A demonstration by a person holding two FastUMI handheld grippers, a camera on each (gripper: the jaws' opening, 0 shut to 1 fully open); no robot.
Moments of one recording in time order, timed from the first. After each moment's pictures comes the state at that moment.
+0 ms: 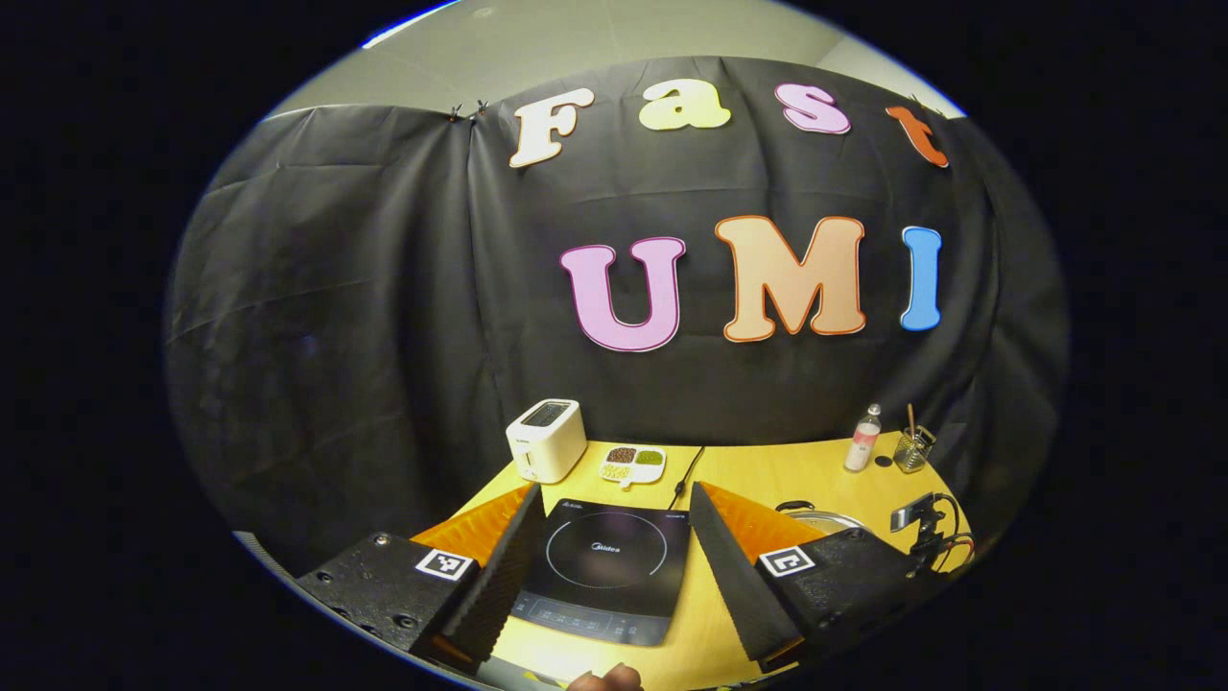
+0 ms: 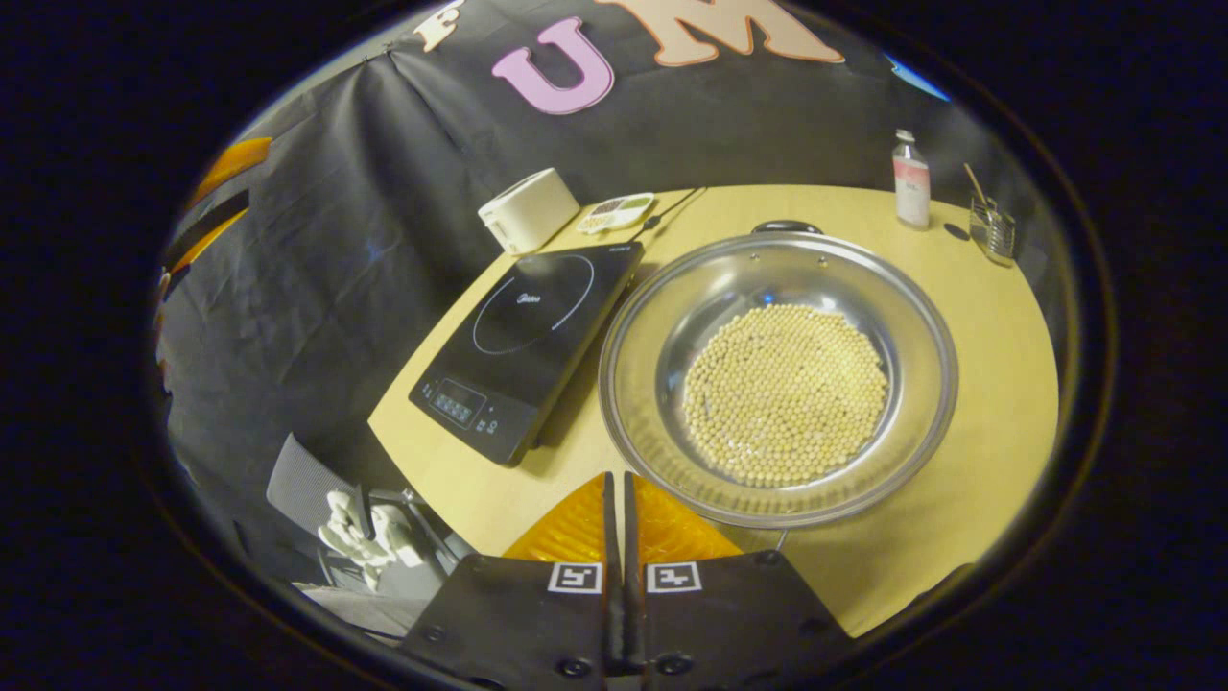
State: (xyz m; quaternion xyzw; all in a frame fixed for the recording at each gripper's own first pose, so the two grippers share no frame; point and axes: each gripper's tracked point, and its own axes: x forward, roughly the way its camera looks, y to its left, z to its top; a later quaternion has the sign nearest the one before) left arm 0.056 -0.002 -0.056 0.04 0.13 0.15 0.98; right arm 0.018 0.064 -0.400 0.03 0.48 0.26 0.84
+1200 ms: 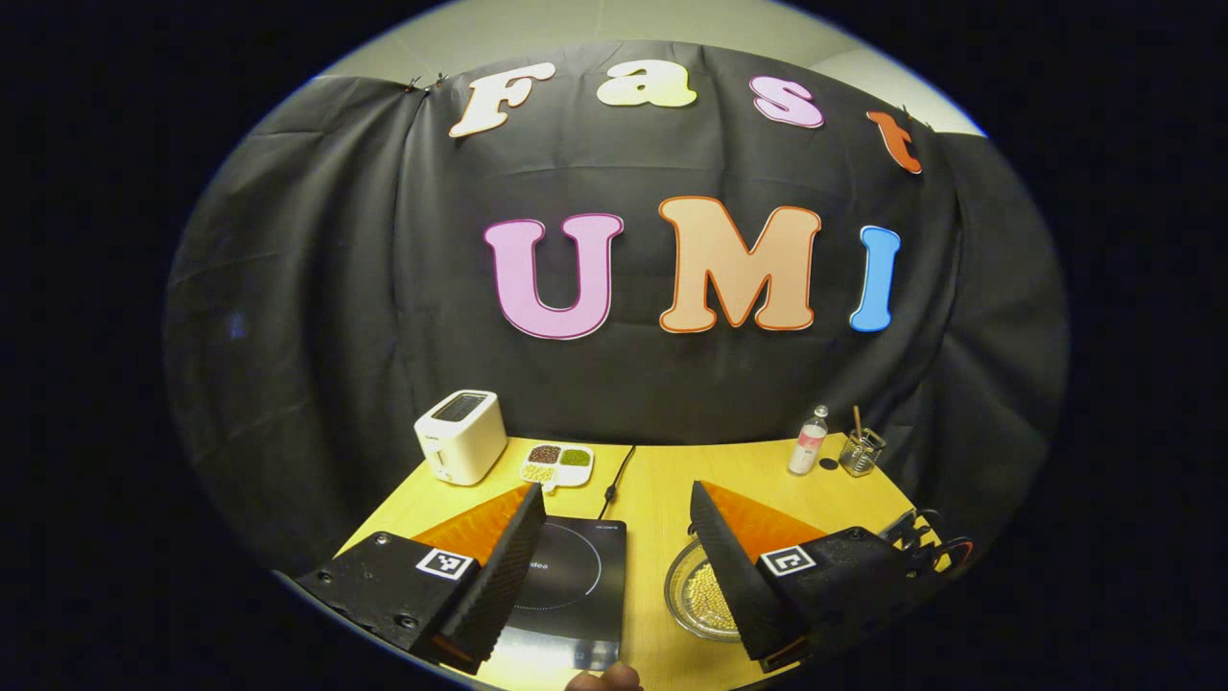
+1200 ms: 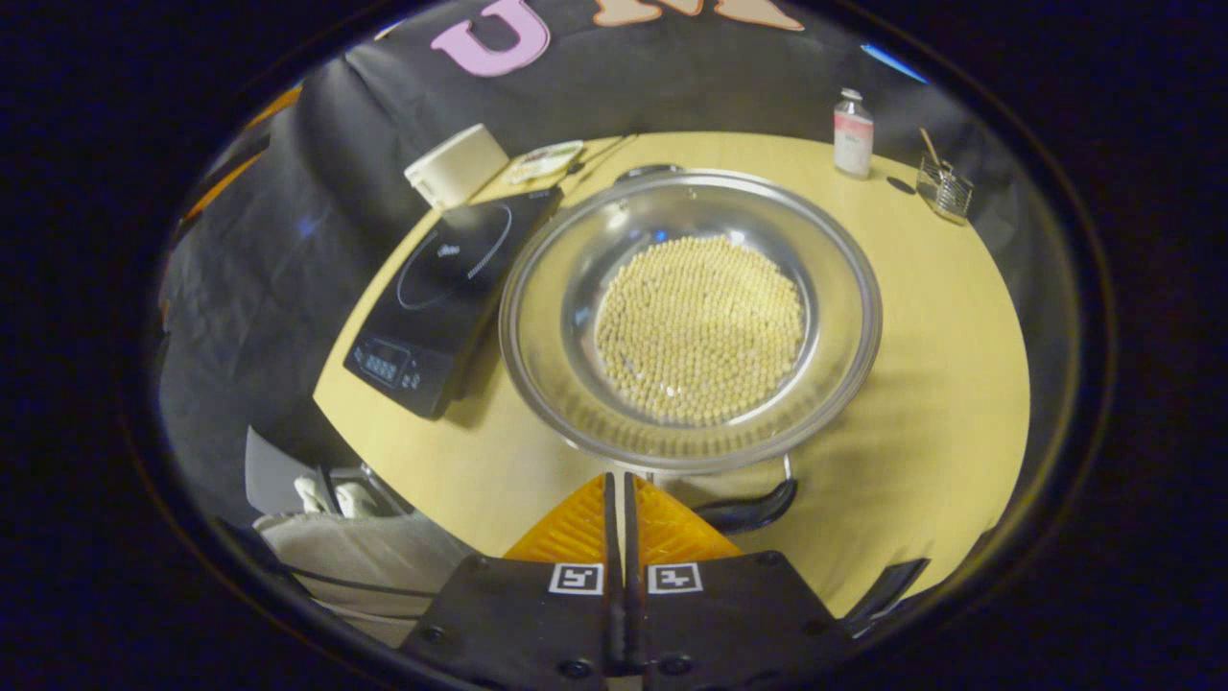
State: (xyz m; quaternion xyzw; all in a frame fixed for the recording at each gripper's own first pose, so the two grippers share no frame) left arm 0.138 -0.031 -0.092 -0.01 0.15 0.02 0.99; right arm 0.000 -0.003 -0.418 -0.04 0.56 0.16 0.81
